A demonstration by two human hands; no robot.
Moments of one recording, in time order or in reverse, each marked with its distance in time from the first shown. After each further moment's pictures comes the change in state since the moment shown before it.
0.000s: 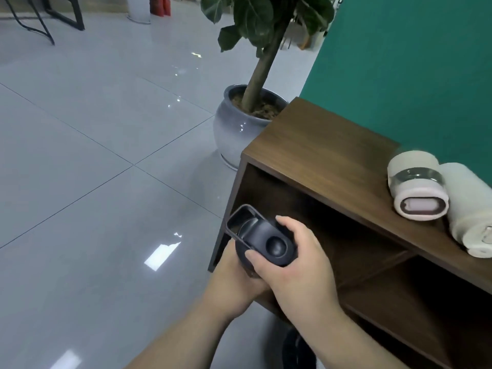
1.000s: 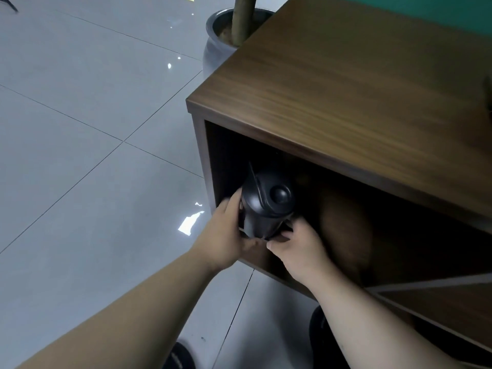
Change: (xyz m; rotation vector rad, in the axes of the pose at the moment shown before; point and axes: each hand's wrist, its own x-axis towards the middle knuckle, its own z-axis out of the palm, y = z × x) left_hand 0.136 -0.132 0.000 0.428 -0.128 -0.003; right_hand 0.119 0.179 0.081 0.305 -0.212 0.358
